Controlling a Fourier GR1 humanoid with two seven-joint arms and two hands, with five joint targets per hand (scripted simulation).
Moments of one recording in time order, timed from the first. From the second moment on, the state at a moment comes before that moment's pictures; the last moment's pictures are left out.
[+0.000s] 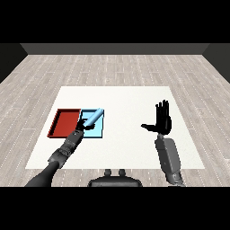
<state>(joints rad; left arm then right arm) -0.83 0.17 -0.29 -0.04 0.25 0.46 -0.11 -0.26 -0.15 -0.04 -1.48 -0.44 -0.09 -0.32</state>
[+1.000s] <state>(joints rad) -0.78 0.15 -0.14 -0.40 0.37 0.49 -0.62 -0.25 -0.13 -0.02 -1.52 -0.44 -0.06 -0.31</state>
